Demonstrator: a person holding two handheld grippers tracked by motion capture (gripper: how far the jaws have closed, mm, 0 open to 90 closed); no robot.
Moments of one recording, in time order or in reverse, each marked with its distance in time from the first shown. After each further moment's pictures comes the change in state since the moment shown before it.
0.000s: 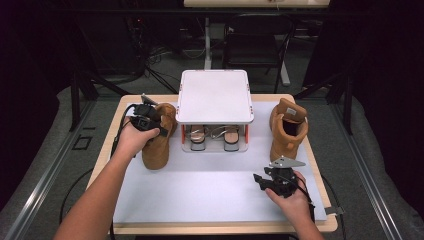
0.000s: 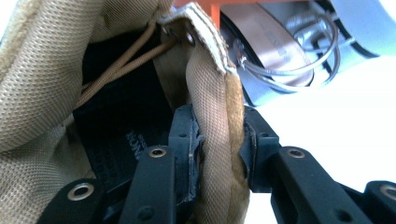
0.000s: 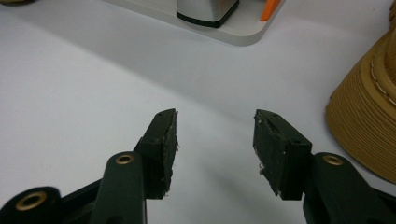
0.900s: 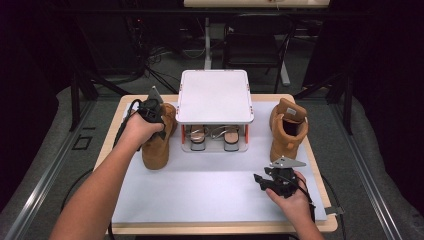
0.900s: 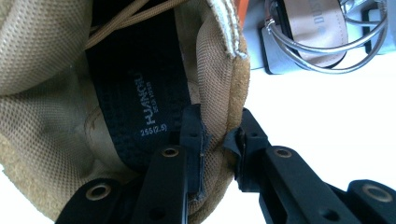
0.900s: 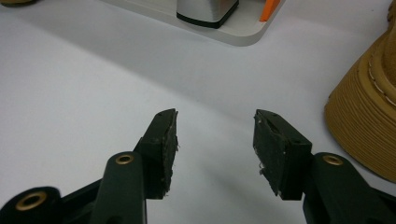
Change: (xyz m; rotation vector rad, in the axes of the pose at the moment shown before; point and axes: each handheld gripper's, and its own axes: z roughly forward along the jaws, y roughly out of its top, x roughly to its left) left arm -0.018 0.025 -0.001 0.264 0.122 -0.208; right arm 0.000 0.000 -0.001 -0.004 0.000 0.004
